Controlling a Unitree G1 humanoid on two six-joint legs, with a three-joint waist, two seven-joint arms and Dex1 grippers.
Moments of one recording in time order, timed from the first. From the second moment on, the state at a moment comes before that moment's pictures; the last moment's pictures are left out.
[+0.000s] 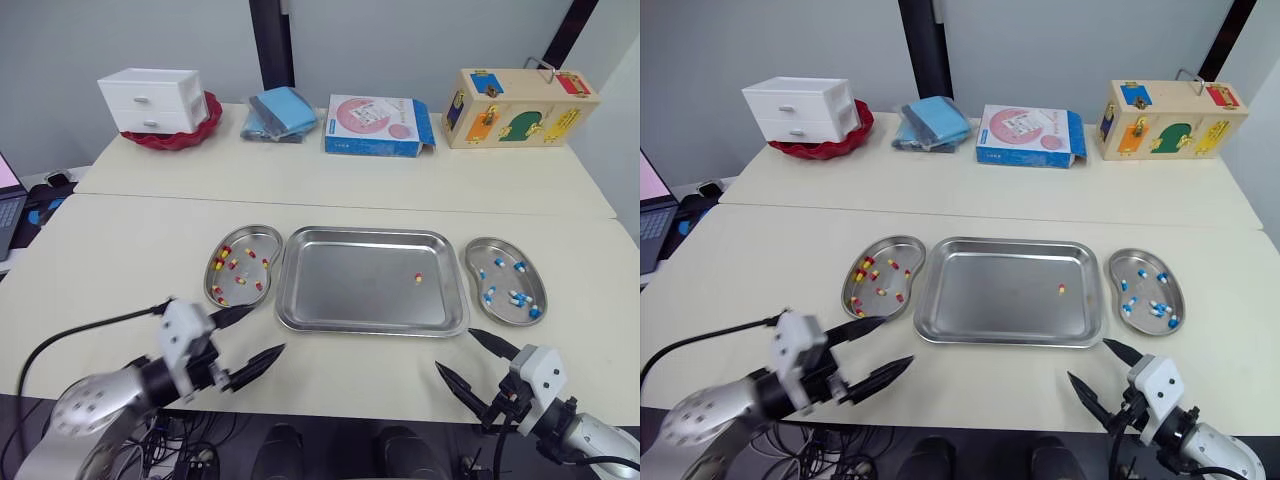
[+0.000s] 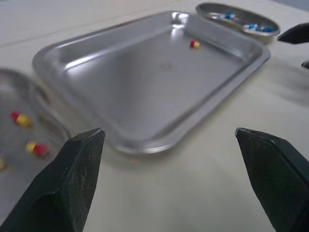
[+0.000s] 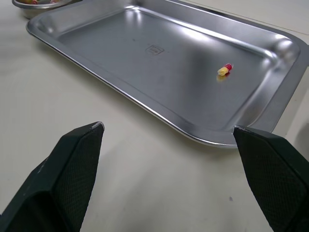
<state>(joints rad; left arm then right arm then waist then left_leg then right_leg) 0.21 0.61 0.20 -0.63 -0.52 0.50 -0.78 0.57 -0.46 -0.16 -0.56 0.29 0.08 0.70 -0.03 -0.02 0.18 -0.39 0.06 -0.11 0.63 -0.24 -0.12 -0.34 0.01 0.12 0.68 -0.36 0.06</state>
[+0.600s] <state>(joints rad) -0.59 0.24 -0.34 -0.09 -0.31 0.60 -0.67 0.57 -0.42 -0.11 -0.57 0.26 0.07 0.61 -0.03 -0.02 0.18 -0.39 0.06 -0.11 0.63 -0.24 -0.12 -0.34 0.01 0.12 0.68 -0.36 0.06</state>
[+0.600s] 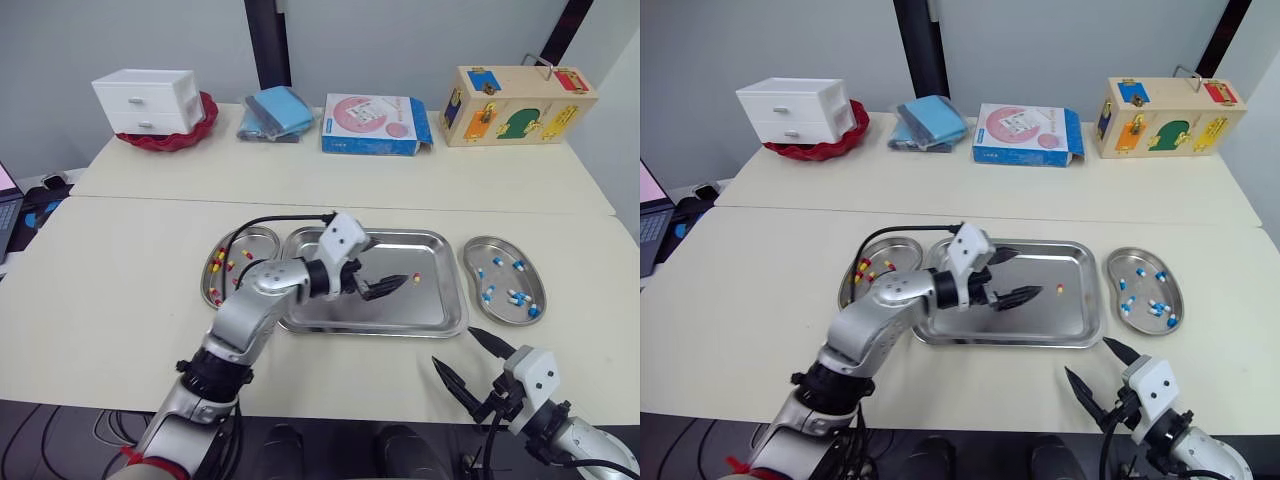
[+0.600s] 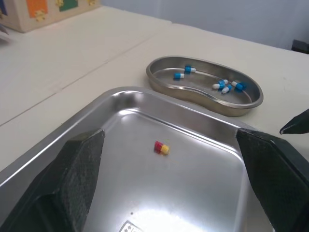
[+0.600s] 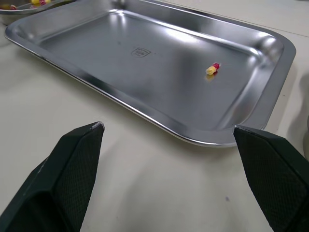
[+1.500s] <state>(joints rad) -0.94 -0.03 -0.42 0.76 -0.04 0.32 -0.85 0.66 -0.41 -0.07 -0.66 0.25 0.08 0.52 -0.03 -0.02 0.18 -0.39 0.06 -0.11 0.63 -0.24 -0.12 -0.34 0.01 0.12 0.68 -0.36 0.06</state>
